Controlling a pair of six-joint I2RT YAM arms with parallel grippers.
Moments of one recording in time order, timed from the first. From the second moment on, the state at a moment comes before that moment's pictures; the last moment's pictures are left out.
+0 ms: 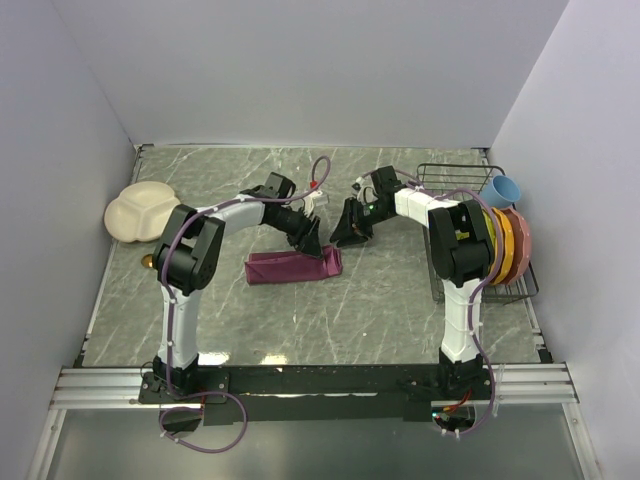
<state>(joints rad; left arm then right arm) -0.45 2.11 1.46 -0.42 0.93 0.27 0.28 2.12 1.47 -0.51 -0.84 0.46</state>
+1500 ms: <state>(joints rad) -0.46 2.03 1.31 -0.29 0.94 0.40 0.30 2.13 1.49 -0.56 -0.98 0.40</state>
